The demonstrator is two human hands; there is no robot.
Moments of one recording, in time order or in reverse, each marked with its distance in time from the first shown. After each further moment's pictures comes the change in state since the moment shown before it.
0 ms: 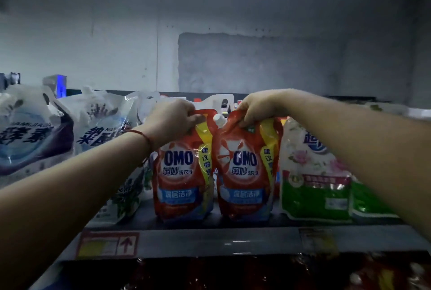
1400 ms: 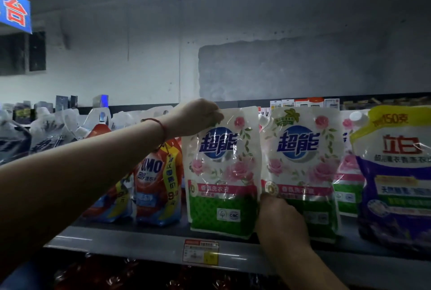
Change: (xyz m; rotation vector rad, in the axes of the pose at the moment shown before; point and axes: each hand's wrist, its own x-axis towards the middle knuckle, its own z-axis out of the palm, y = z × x) left_hand 0.073 0.251 0.078 0.111 -0.076 0.010; right_hand -0.137 0.259 0.115 0.086 0.400 0.106
